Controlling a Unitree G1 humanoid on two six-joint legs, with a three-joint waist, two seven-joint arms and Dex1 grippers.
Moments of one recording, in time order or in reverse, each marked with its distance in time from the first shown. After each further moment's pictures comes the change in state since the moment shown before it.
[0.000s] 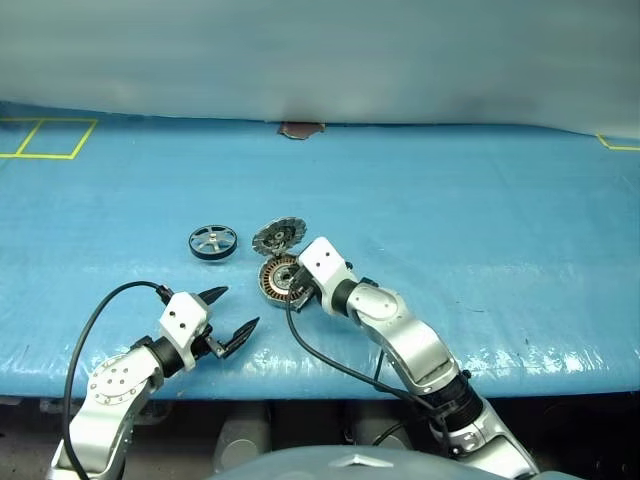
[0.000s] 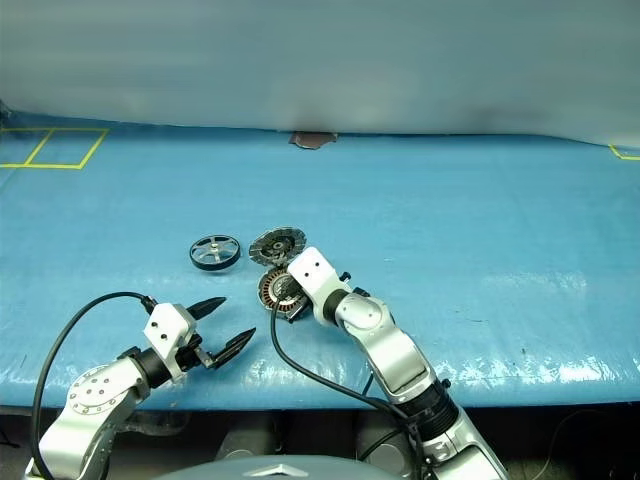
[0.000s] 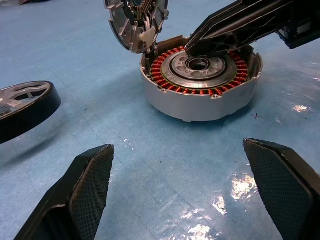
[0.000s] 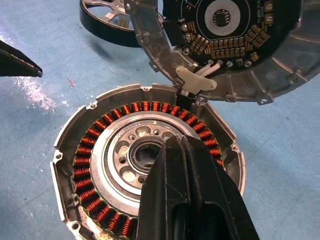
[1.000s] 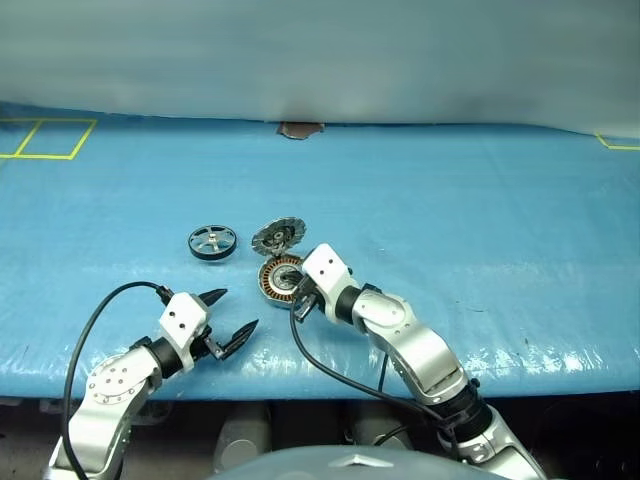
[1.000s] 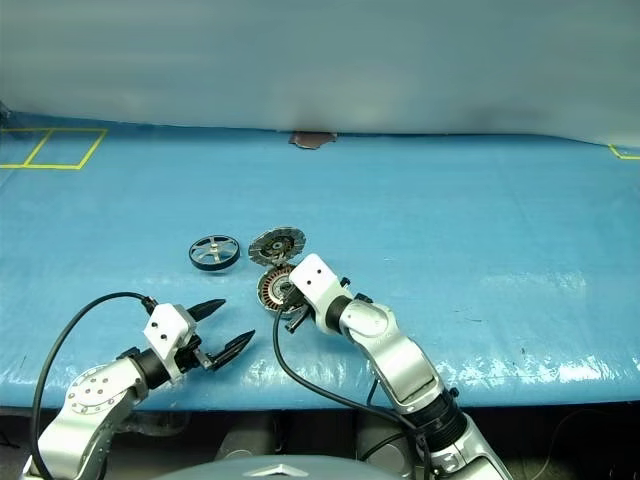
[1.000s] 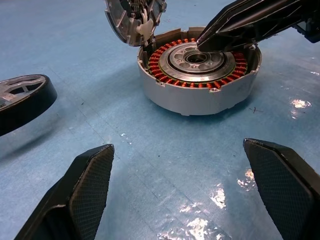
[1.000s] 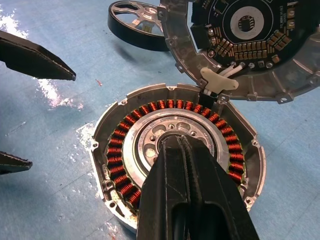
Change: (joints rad) left arm -0.002 0.015 0.002 0.000 -0.004 0.024 -0.014; right arm 0.043 -0.030 0.004 -0.062 0.026 -0.015 0.053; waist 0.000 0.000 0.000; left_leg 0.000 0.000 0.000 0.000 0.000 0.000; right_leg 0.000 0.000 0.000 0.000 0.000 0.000
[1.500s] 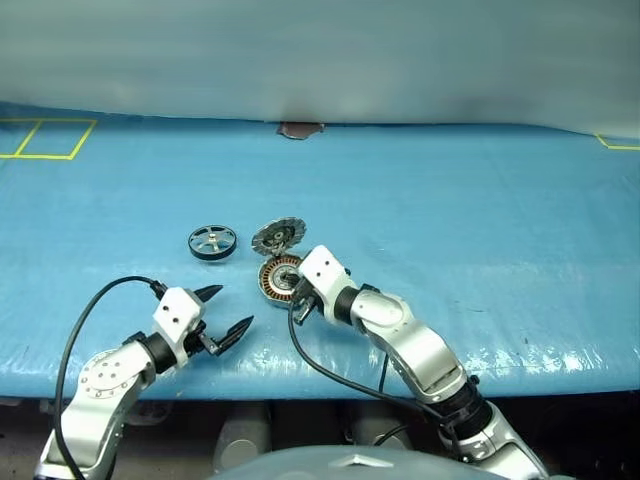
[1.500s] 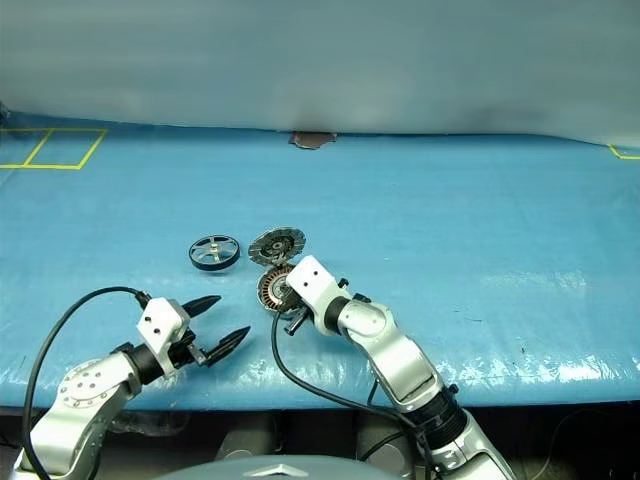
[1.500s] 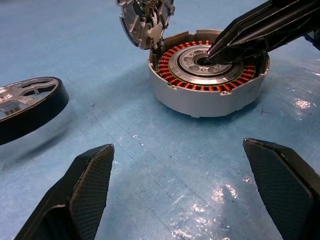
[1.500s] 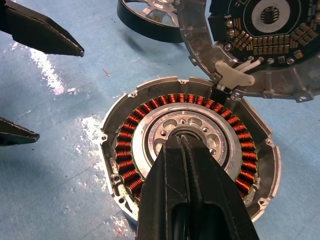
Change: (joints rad) left arm -0.018 0.026 0.026 -0.004 -0.030 0.027 -0.007; right arm -0.038 -0.012 0.039 0.007 -0.012 0.043 0.016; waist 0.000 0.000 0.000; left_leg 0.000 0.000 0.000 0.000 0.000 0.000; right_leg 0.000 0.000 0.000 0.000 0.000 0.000
